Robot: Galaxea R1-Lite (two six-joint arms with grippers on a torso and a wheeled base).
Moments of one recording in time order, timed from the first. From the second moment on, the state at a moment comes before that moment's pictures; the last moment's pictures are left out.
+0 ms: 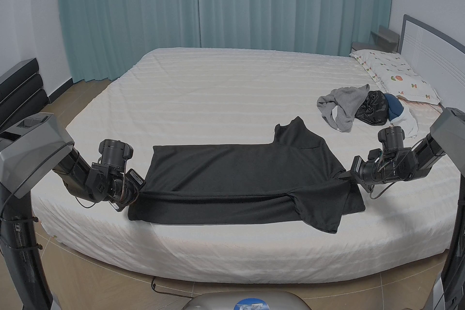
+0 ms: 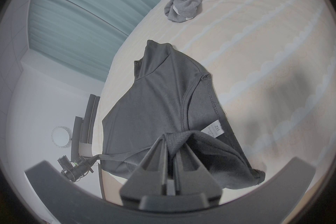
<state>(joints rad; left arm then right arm) -0.12 2.22 -0.98 -0.38 0.15 -0.95 0.00 2.26 -1.10 -0.37 0.45 0.59</state>
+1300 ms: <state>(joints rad) -0.01 2.09 -0.85 -0.41 -0.04 -1.11 -0.01 2.06 -0.71 -0.64 0.47 0.79</state>
